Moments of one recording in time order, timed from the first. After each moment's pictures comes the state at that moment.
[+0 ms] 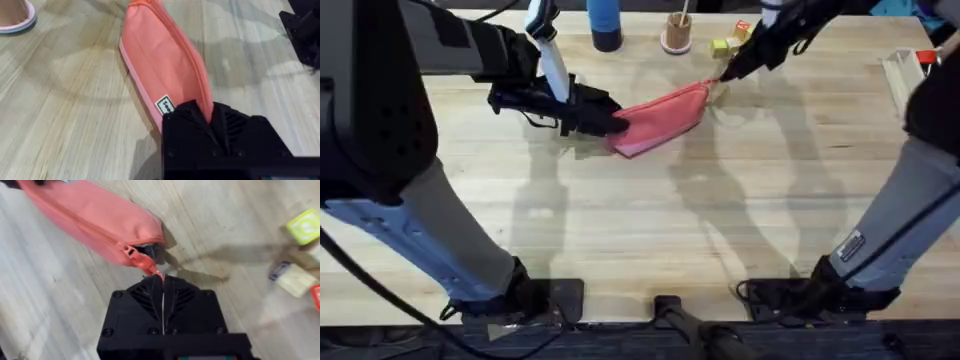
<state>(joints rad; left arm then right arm) 0.04 1.94 1.14 -0.84 1.21 1.37 0.01 2.13 1.87 -1.23 -0.57 -0.92</state>
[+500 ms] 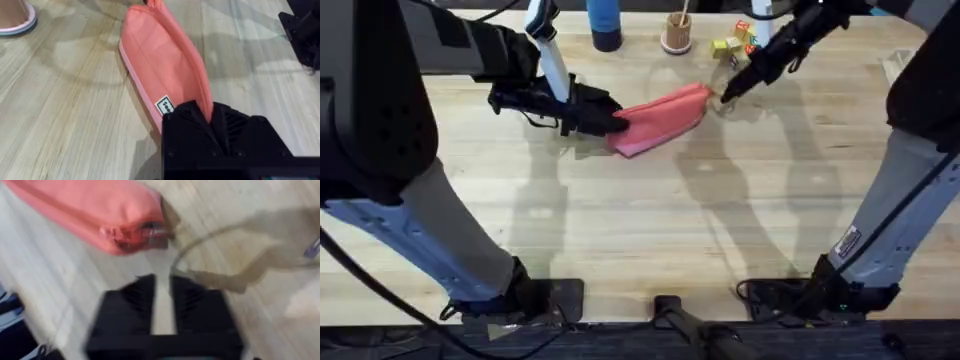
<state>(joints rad) 0.04 1.94 1.14 -0.83 1.22 1.37 -0.02 2.23 1.88 -1.32 -0.56 -0.88</state>
